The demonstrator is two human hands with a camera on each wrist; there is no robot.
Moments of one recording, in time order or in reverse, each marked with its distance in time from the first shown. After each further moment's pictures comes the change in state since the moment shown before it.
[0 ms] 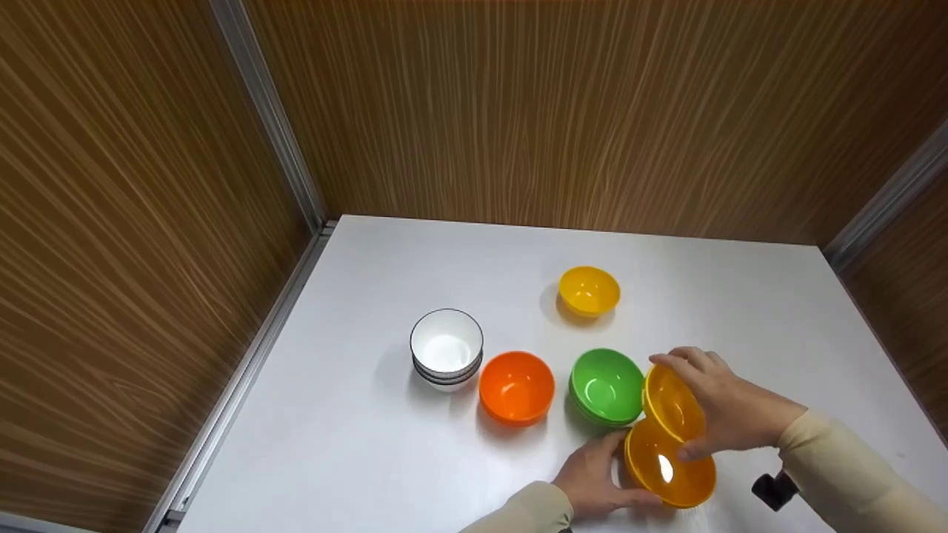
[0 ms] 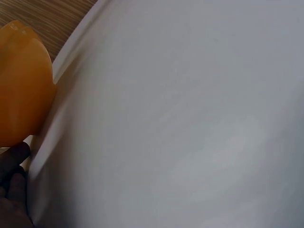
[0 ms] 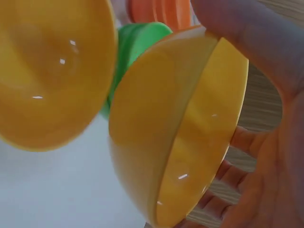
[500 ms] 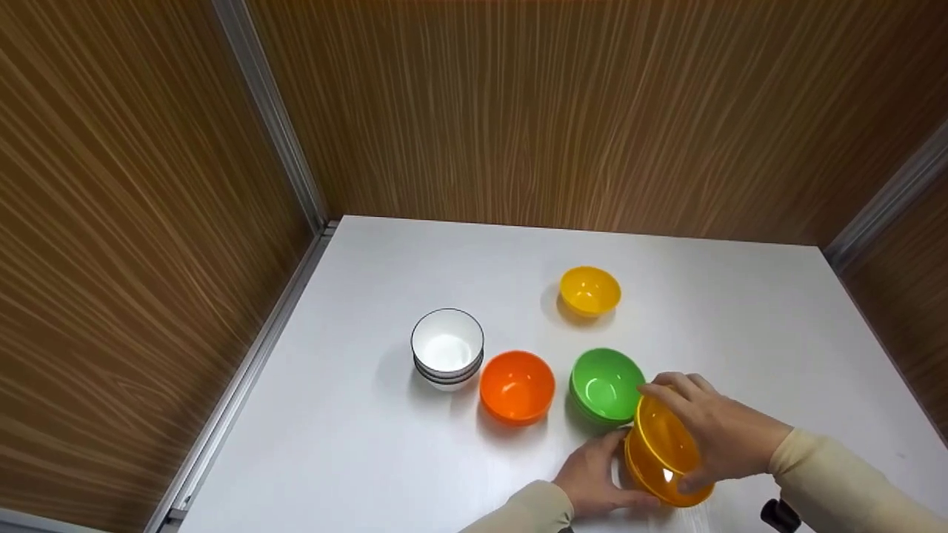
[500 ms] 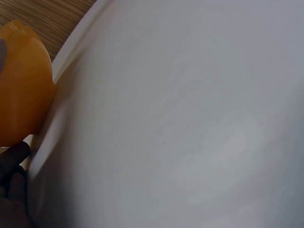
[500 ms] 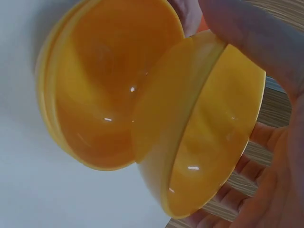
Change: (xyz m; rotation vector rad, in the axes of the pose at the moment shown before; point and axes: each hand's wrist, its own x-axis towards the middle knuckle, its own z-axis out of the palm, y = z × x) left_hand 0.000 -0.002 -0.002 -0.007 -0.020 0.010; right_hand -0.011 -0.011 0.026 -0.118 -0.004 -0.107
